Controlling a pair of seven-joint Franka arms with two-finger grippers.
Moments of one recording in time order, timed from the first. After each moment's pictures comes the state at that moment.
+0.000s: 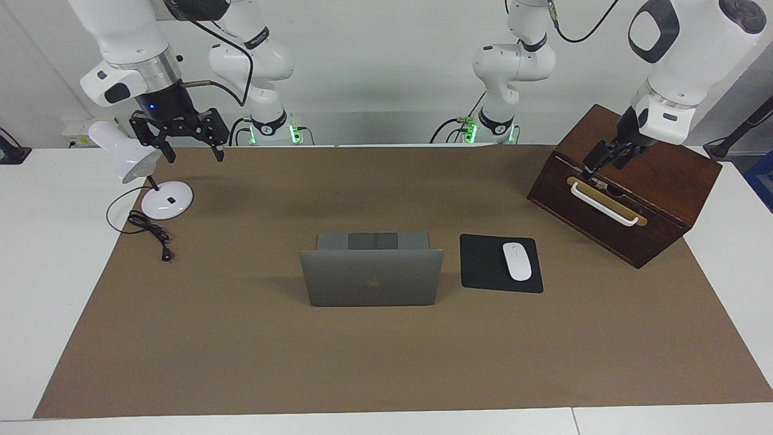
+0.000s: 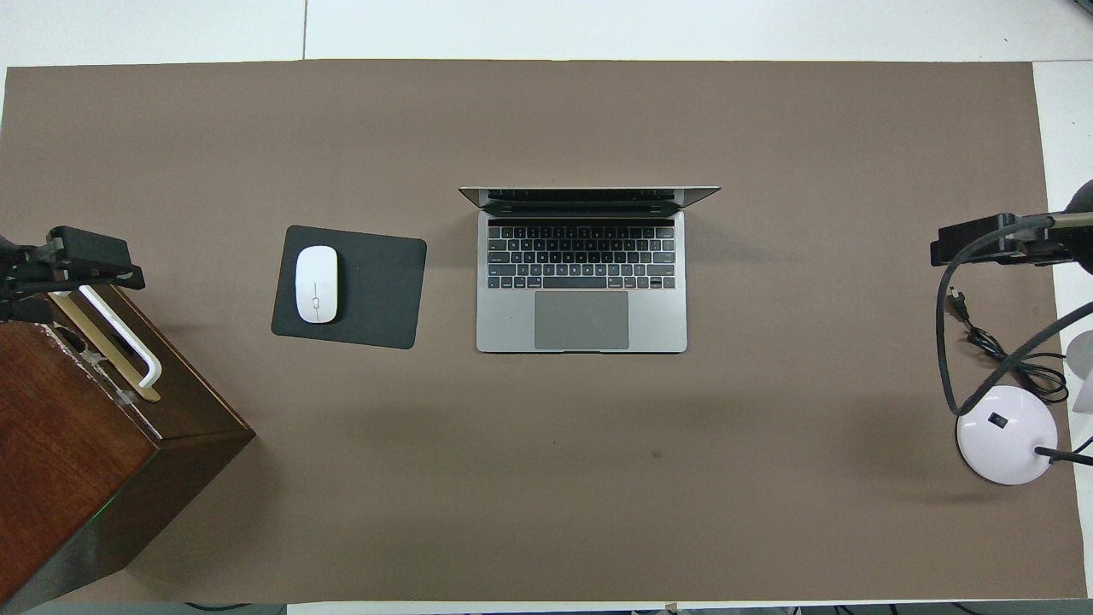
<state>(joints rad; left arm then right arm) -0.10 -0.10 0.06 -1.71 -0.06 1.61 -0.29 -0.06 -0.07 0.09 -1.63 0.03 1.62 0.05</state>
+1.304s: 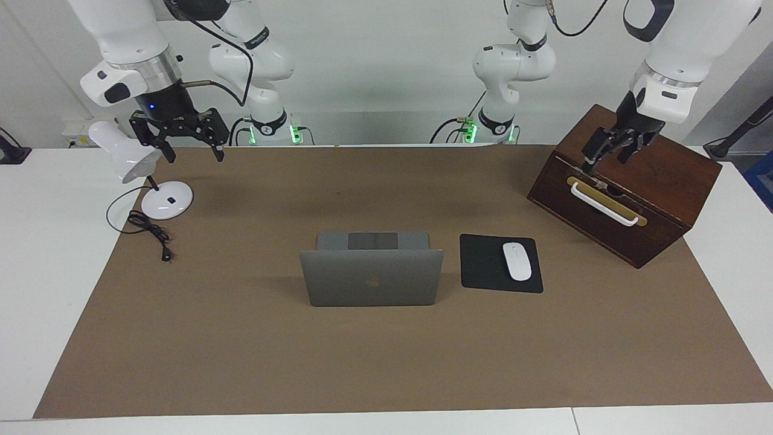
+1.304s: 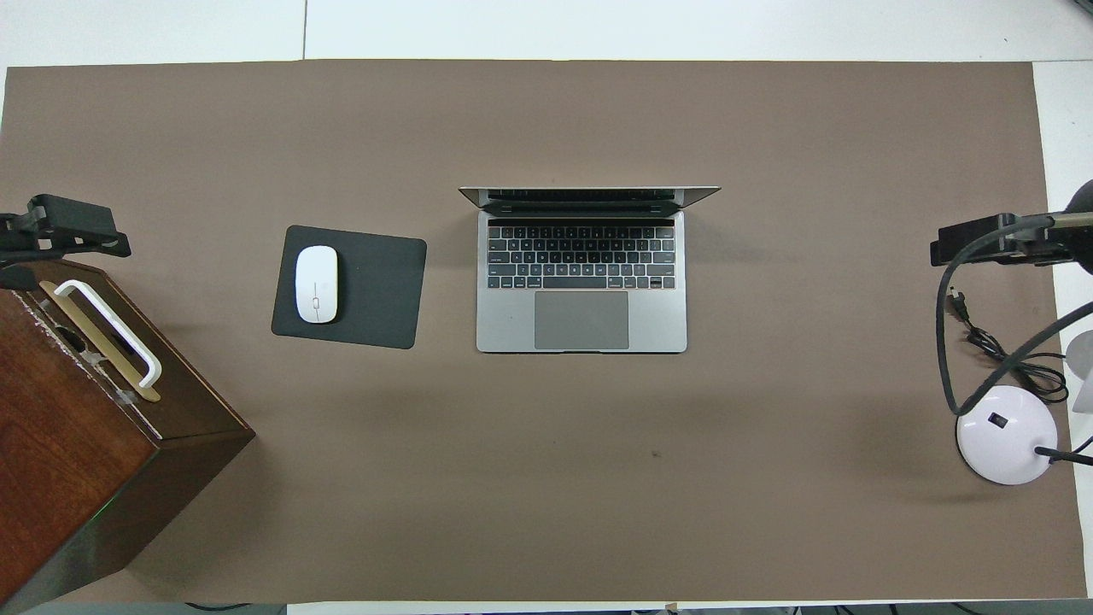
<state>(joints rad) -0.07 -0.06 0.04 -1.65 -0.05 1.65 -0.27 -0.06 -0.07 0.09 -1.63 0.03 1.62 0.05</state>
